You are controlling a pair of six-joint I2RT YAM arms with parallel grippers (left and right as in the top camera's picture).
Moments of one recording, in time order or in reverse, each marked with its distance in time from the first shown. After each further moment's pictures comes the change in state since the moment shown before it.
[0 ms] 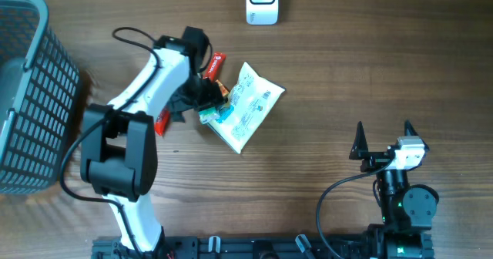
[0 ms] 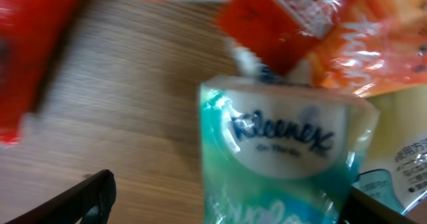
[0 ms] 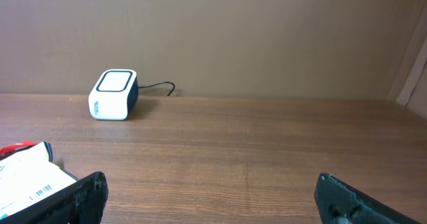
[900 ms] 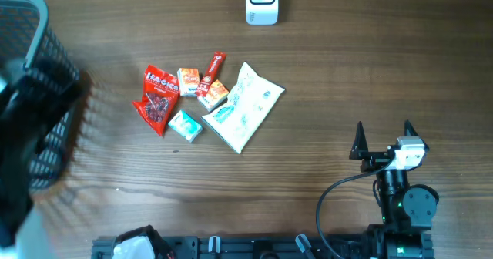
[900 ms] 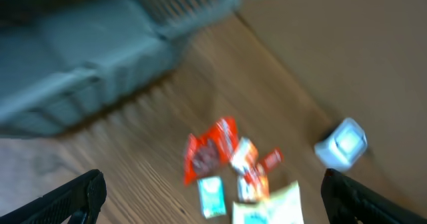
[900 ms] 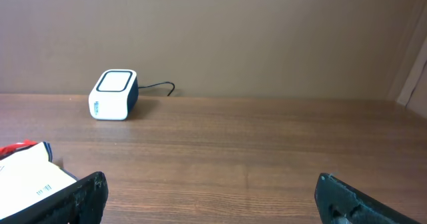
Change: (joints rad) left arm 0.573 -0.836 0.397 -0.266 -0.138 0.015; right arm 0.000 0.000 0.000 0.000 0.000 0.000
